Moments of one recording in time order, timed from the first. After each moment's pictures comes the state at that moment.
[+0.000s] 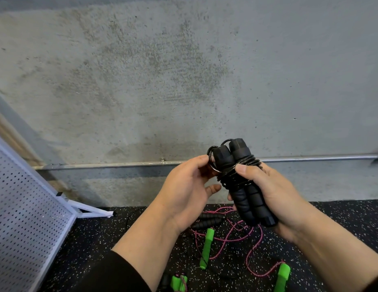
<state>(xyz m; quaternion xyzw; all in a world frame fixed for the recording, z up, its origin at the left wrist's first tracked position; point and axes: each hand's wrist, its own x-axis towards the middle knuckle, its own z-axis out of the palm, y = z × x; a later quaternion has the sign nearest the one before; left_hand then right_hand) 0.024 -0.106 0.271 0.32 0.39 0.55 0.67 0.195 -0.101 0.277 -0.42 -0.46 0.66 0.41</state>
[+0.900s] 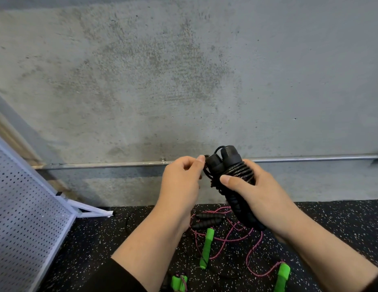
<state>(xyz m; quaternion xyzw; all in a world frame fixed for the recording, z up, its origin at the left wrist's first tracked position) 0.025 -0.108 0.269 0.39 0.62 0.54 0.40 0.183 -0.100 0.269 -0.46 -0.59 0.53 0.40</state>
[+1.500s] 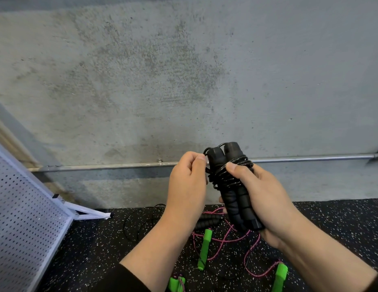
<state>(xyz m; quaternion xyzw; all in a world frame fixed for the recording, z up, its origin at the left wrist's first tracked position) 0.042 -0.110 0.269 0.47 0.57 0.58 0.34 0.181 -0.109 0.278 -0.43 -0.44 0.64 0.46</state>
